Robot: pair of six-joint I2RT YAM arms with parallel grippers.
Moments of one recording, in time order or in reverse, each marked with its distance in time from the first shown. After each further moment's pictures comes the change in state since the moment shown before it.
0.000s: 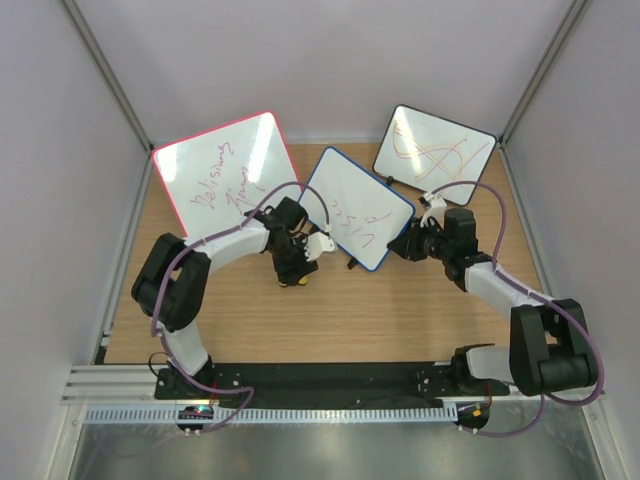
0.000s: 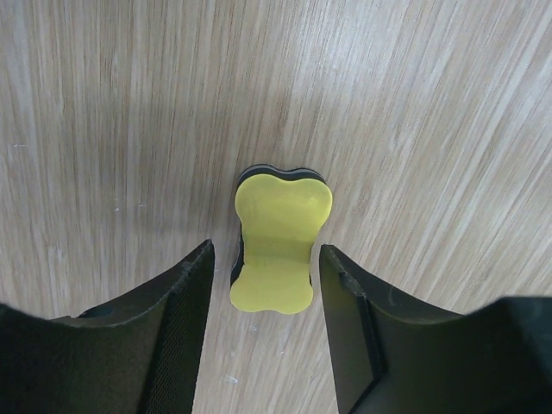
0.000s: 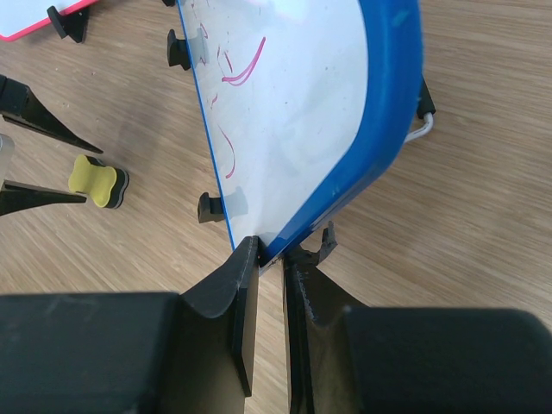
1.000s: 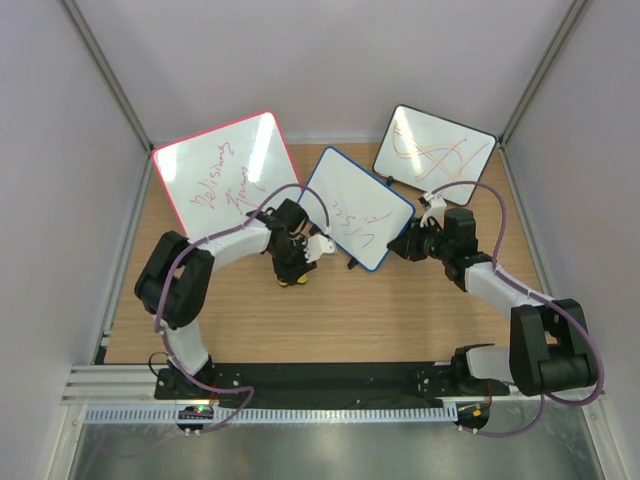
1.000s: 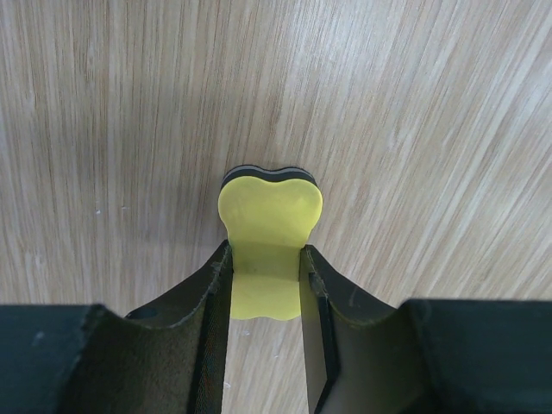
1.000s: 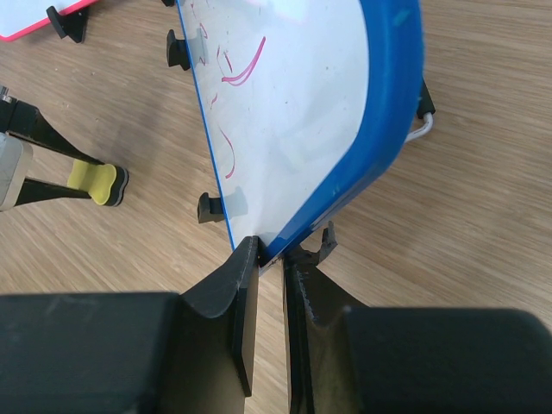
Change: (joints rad) left arm 0.000 0.025 0.000 -0.012 0.002 0.010; right arm 0.001 0.000 0.000 0.000 0.002 0.000
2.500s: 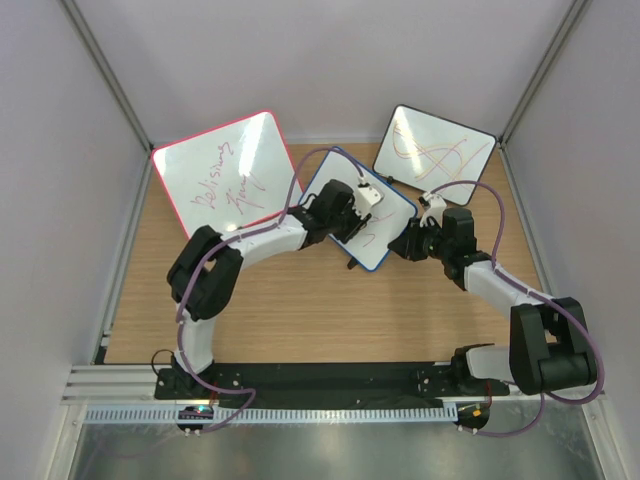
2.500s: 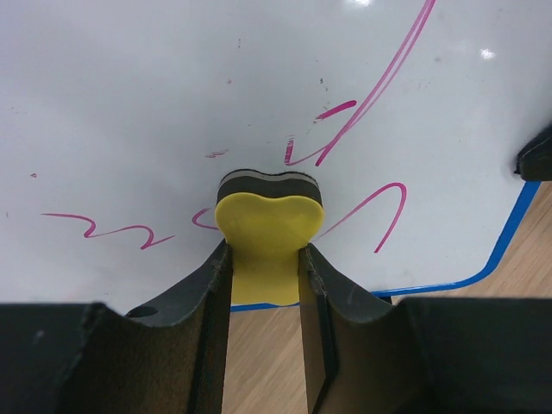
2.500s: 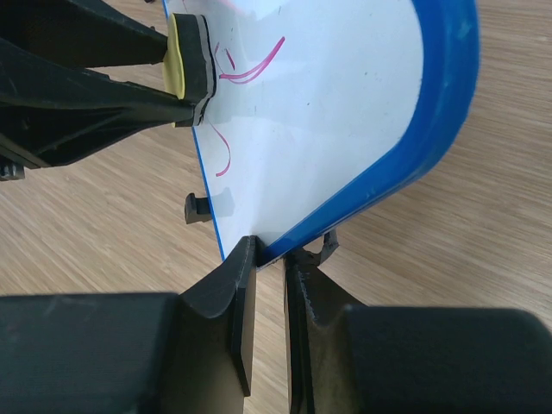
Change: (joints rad) left arm -0.180 0.163 0.254 0.566 -0.254 -0.523; right arm 0.011 0.006 0.011 -0.029 0.041 -0.002
